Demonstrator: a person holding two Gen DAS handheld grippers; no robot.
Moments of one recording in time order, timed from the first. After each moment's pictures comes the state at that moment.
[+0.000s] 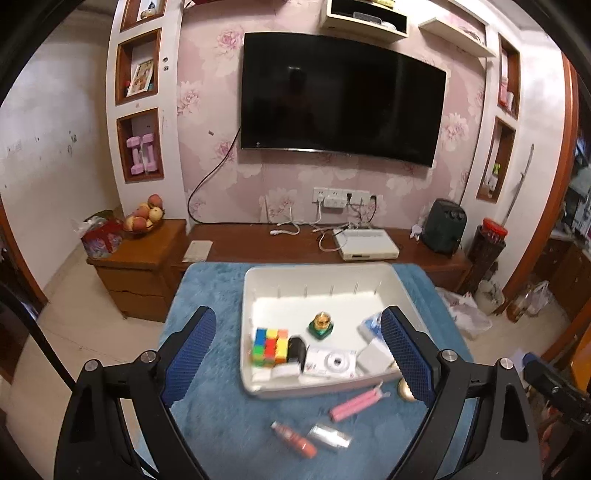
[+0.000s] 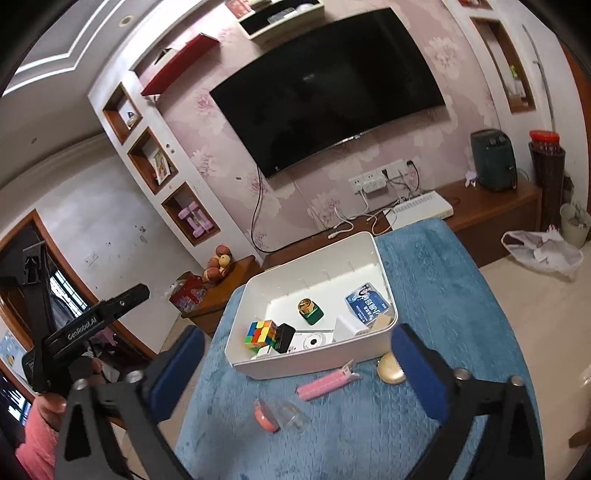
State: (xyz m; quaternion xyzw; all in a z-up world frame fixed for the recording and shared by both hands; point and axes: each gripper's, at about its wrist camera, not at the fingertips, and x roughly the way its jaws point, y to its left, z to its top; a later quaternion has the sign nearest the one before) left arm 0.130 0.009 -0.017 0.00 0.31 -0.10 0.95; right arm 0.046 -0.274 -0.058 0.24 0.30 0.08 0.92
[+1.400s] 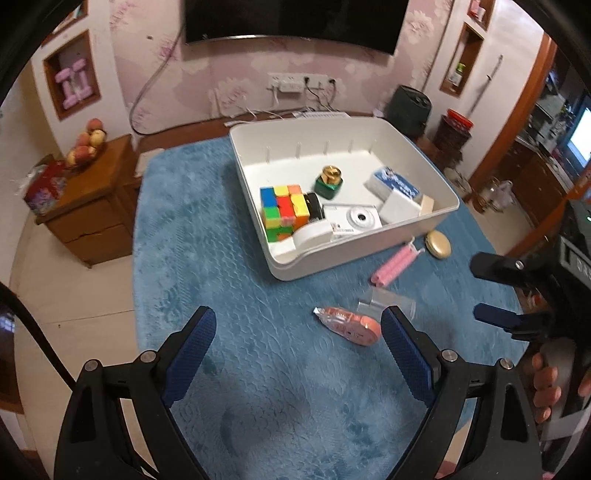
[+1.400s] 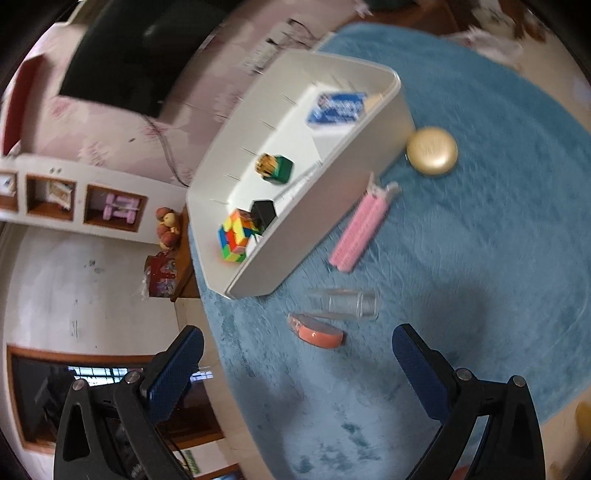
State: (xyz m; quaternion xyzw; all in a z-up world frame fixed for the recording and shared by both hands) left arm 0.154 0.080 -0.126 0.05 0.49 -0.23 0.84; right arm 0.091 -0.173 -0.177 0.47 0.50 -0.03 0.73
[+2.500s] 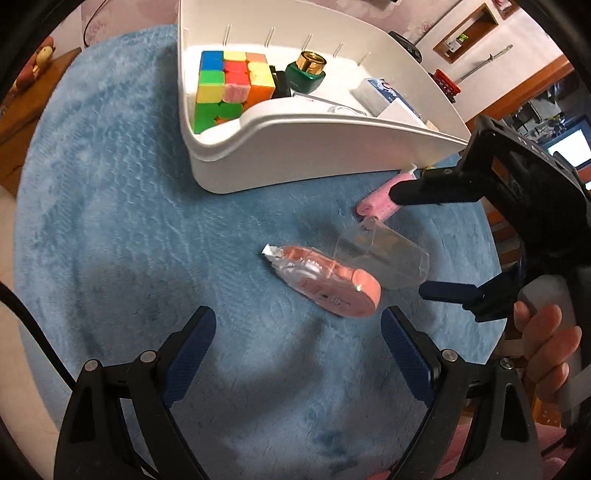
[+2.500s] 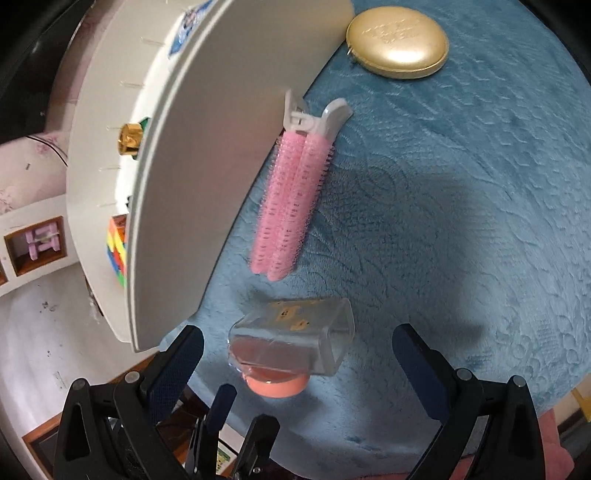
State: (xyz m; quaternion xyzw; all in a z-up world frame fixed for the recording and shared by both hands) left arm 0.171 0.055 -0.232 -0.02 0.61 -0.29 0.74; right arm 0.148 -0.179 -0.267 0.50 0.64 -0.12 0.57
